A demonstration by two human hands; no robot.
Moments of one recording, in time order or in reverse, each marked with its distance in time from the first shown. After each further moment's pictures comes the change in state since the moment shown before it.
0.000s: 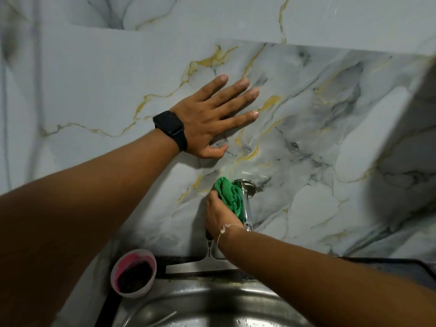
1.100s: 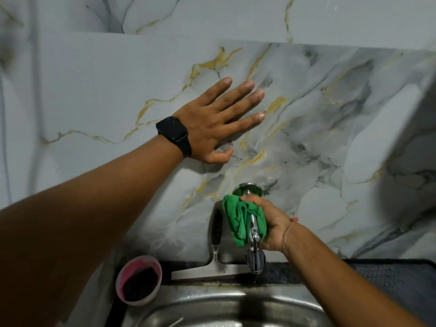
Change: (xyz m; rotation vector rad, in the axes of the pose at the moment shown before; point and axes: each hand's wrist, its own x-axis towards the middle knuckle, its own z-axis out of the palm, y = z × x) left_hand 0.000 0.001 -0.001 -0.015 0.016 -0.003; right_hand -0.031 0.012 0.086 -2.777 0.377 -0.464
